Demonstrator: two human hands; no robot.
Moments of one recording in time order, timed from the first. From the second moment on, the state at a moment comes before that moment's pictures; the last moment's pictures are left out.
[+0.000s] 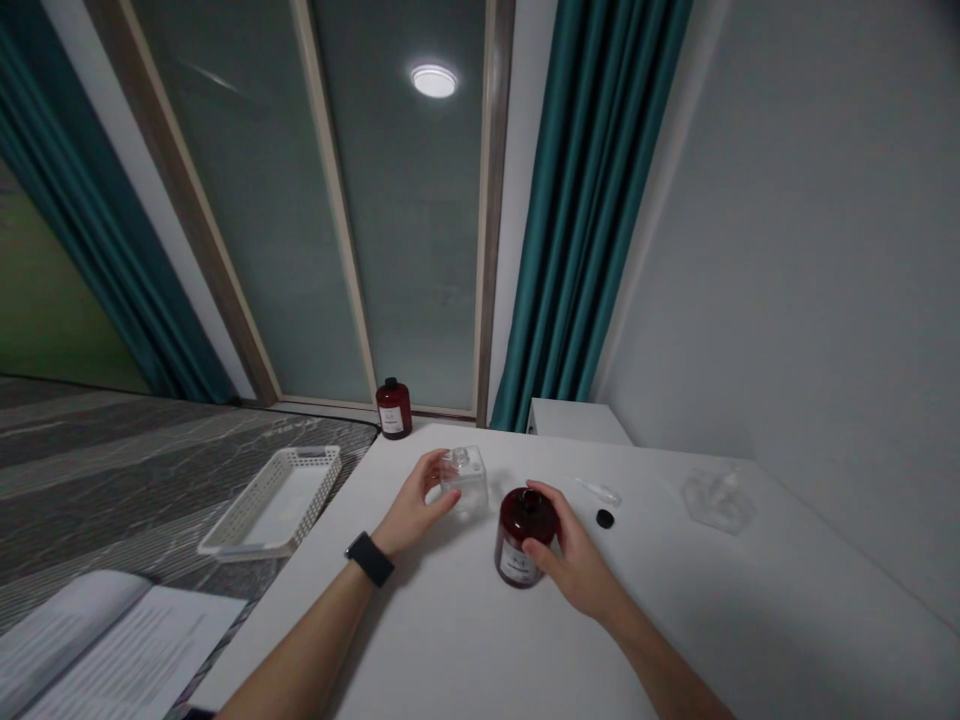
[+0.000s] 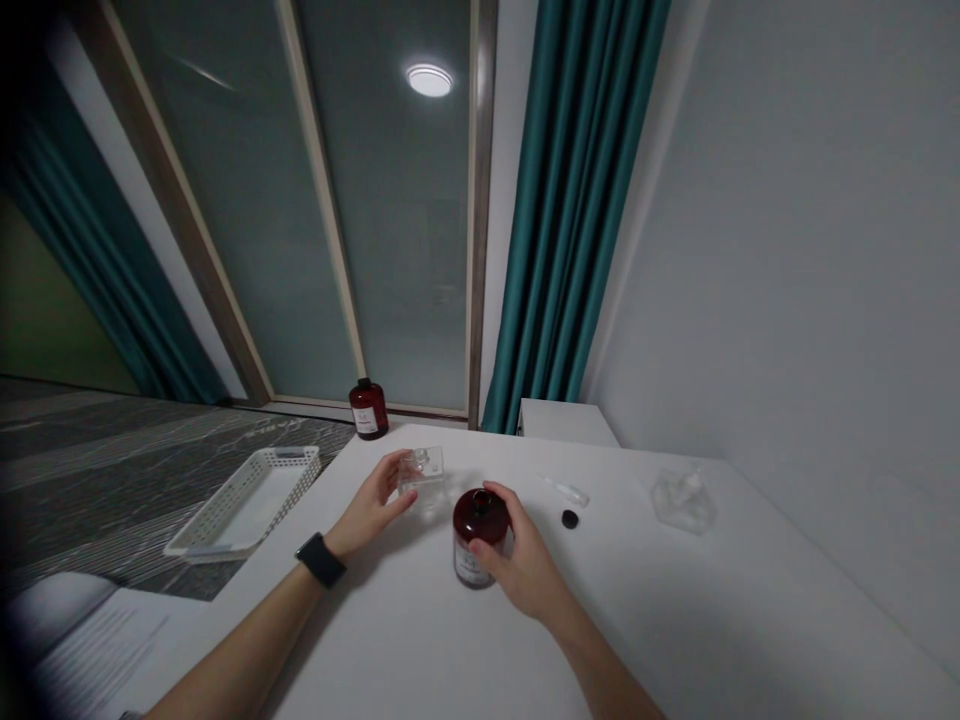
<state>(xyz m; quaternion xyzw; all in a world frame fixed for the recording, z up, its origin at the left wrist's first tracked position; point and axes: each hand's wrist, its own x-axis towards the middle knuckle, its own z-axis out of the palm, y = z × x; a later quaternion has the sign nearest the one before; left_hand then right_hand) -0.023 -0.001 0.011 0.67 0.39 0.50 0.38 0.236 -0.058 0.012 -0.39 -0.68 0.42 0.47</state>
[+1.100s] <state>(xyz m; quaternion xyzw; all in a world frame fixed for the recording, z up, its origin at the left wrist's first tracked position) -0.002 -0.025 0.127 0.91 0.29 0.28 0.05 0.235 -0.063 0.016 -0.46 -0.70 0.27 0.49</state>
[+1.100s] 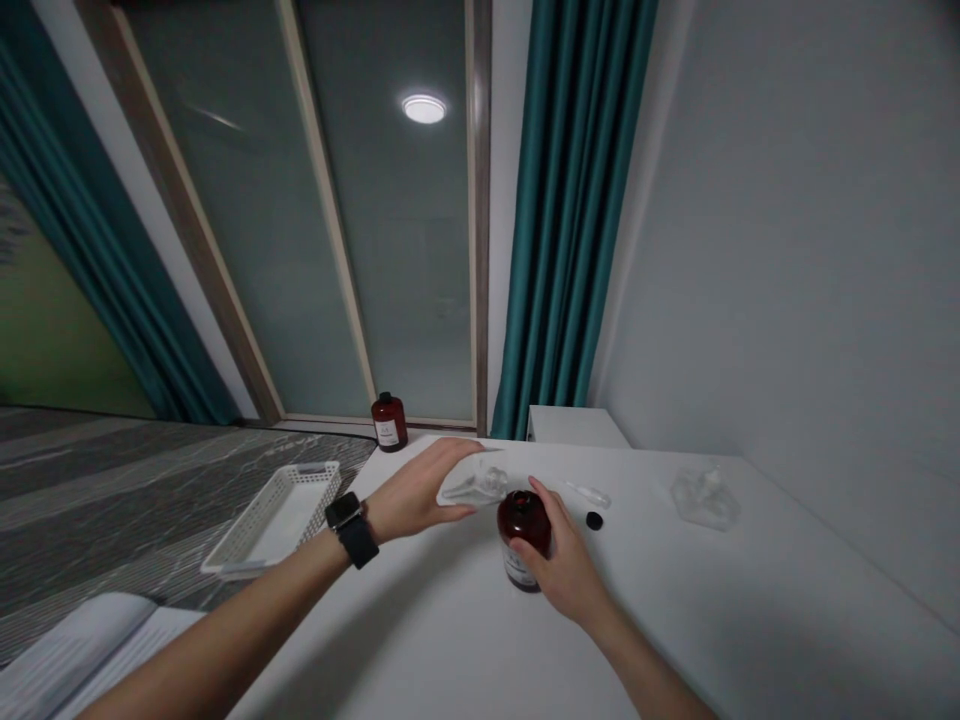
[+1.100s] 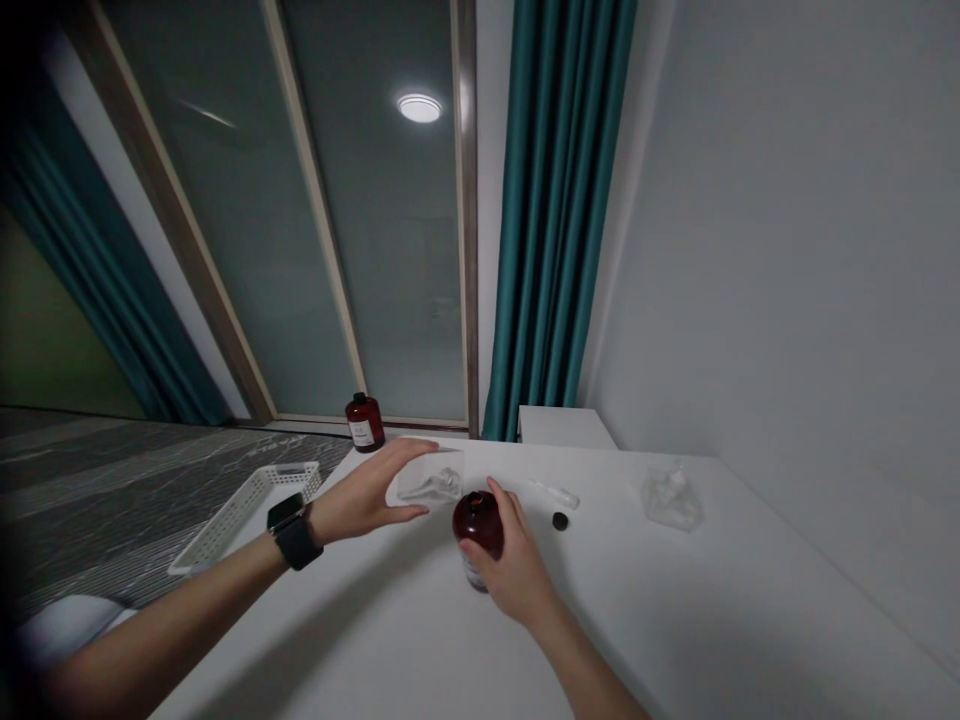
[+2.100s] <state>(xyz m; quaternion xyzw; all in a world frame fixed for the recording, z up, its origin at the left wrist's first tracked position) 0.020 -0.024 0.177 0.97 0.17 0.10 -0.11 0.225 -0.078 0.027 -0.44 -0.70 0.26 0.50</state>
